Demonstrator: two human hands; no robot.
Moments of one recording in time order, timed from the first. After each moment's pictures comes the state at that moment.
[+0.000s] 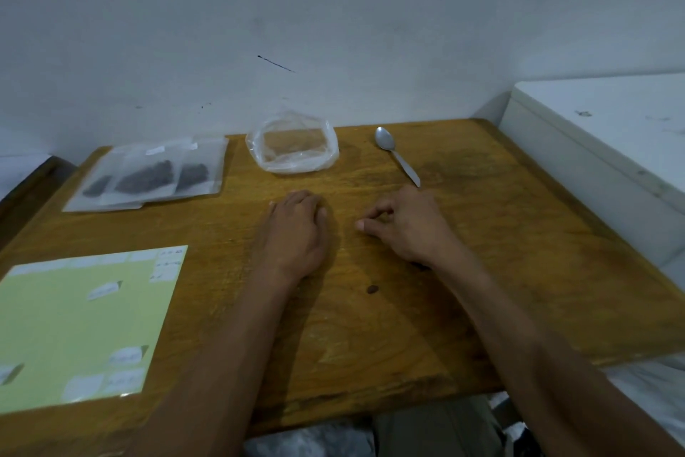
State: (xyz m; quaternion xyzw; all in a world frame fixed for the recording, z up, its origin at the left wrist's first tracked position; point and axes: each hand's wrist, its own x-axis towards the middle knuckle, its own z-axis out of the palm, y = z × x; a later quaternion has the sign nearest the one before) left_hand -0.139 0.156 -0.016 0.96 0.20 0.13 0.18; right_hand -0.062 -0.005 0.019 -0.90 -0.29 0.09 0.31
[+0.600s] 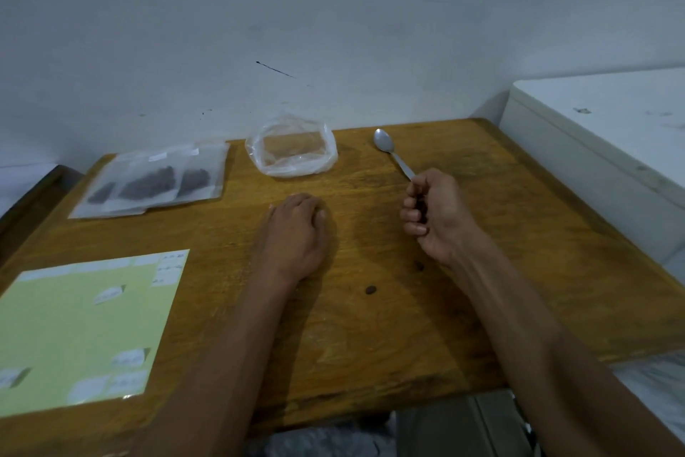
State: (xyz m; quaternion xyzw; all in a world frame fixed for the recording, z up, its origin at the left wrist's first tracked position) left_hand -0.140 0.155 -0.016 0.96 0.18 0.14 0.19; right_hand -0.049 -0.025 0.023 -0.59 0.01 0.26 0.76
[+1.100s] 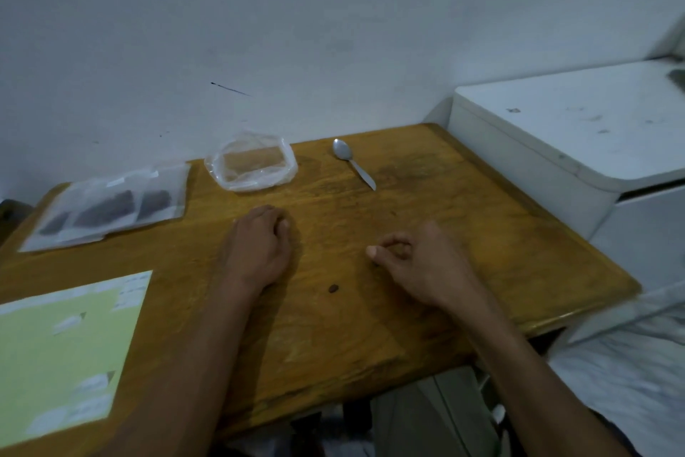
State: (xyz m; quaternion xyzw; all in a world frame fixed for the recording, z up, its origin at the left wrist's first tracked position) left_hand -0.145 0.150 -0.009 0.95 0.17 0.14 0.20; right_hand -0.109 -0.088 0.024 -0.92 -0.18 0.09 0.35
